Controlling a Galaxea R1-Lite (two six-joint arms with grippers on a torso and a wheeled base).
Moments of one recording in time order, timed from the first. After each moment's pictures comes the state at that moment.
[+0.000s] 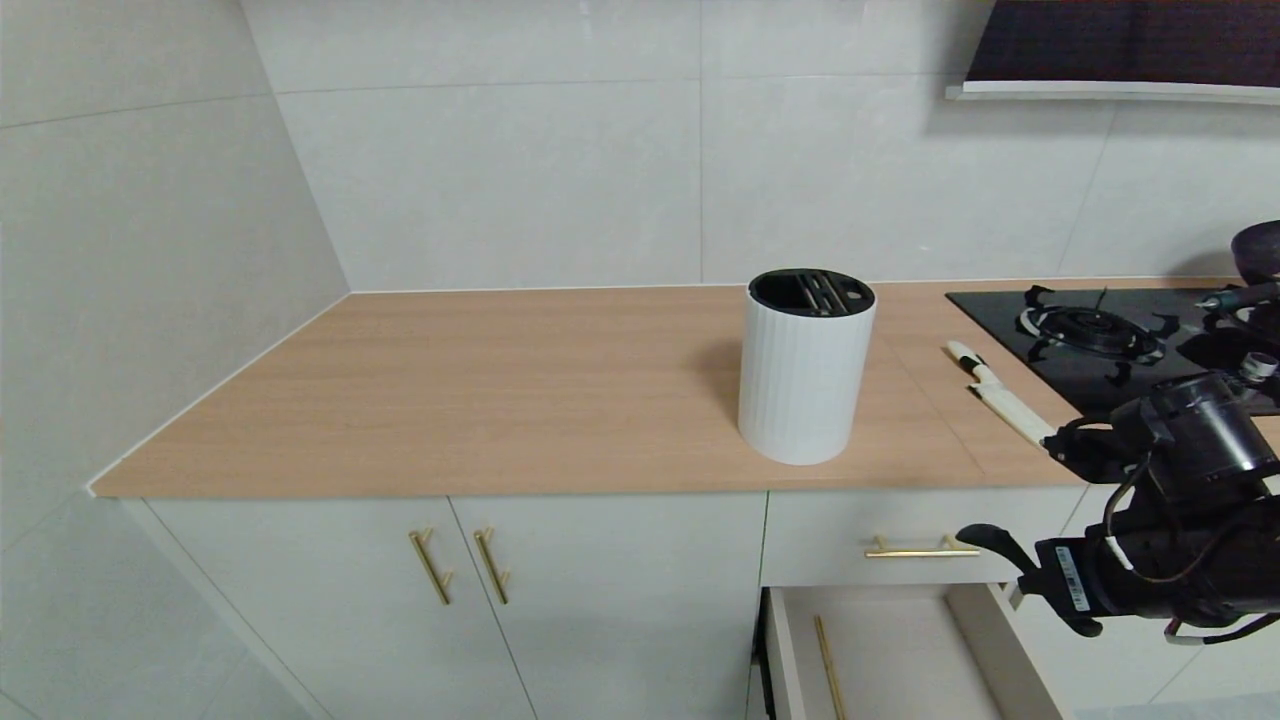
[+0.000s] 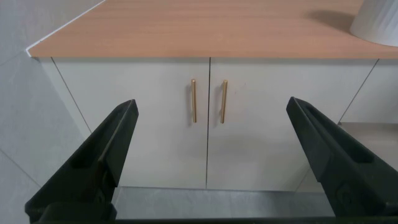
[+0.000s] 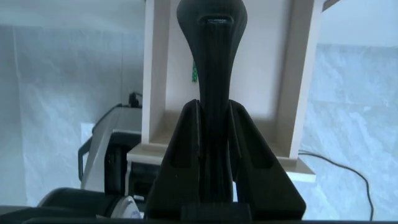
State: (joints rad) left arm 0.00 0.00 0.00 0.00 0.03 -0.01; right arm 0.26 1.57 -0.74 0.13 -0.04 0.19
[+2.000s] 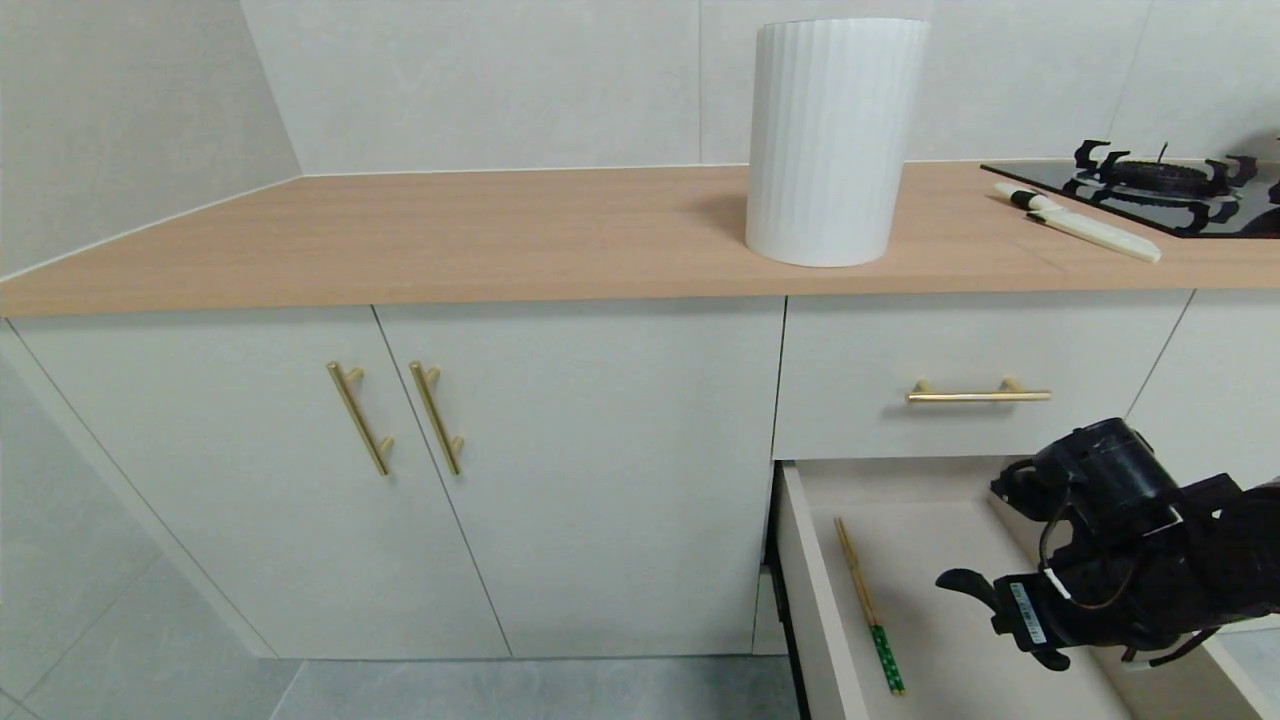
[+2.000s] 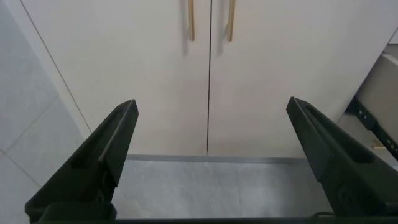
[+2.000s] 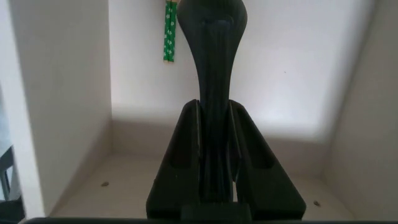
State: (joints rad) left arm 0.00 0.00 0.00 0.00 0.03 -0.01; right arm 0.29 1.73 -0.72 0.09 -0.05 0.19
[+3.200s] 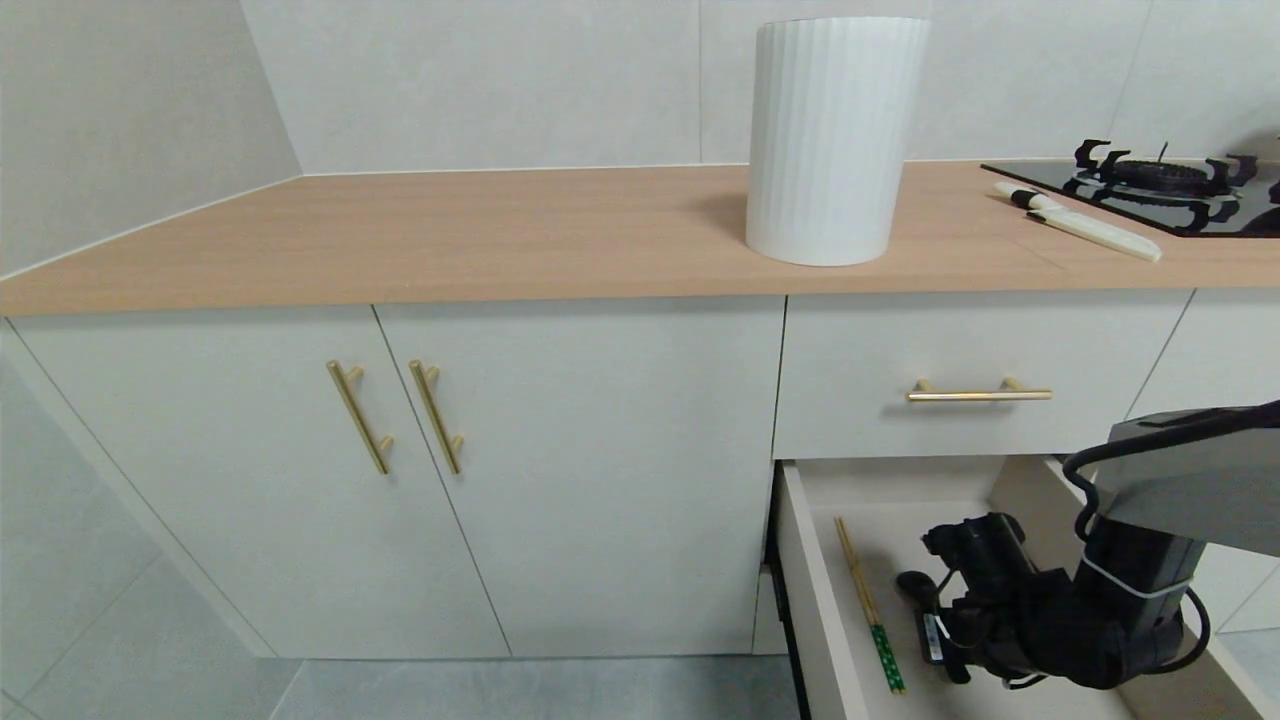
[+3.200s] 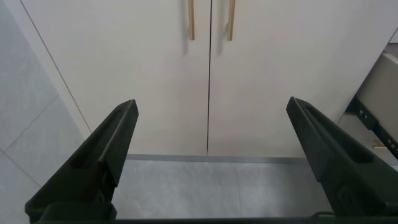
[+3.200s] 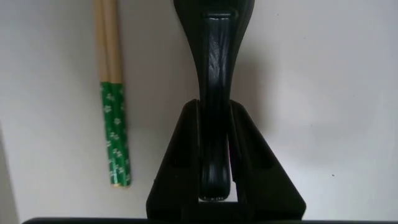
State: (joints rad) left arm 0.00 0.00 0.00 0.00 0.03 -0.01; right arm 0.28 2.30 -0.62 -0.68 -0.18 0.24
